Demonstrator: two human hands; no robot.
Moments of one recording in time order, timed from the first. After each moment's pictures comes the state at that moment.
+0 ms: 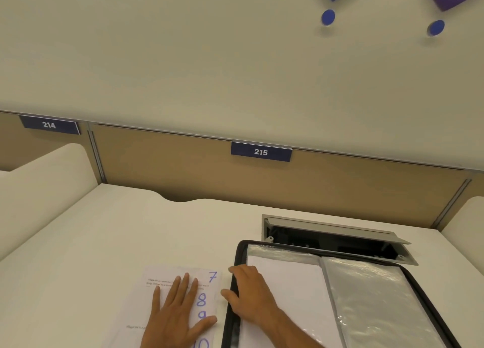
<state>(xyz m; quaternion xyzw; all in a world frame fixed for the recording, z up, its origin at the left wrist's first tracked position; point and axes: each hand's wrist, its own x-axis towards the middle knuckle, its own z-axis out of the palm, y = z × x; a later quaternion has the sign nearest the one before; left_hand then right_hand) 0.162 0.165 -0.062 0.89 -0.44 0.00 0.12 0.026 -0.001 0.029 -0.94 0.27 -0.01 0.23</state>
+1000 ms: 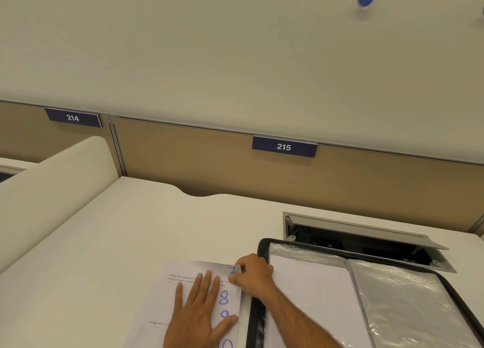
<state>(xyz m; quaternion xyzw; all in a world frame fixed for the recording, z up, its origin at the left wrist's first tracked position) 0.167 0.164 -0.072 0.88 -0.45 0.09 0.12 0.100 -0.001 0.026 -0.88 0.35 0.02 0.31</state>
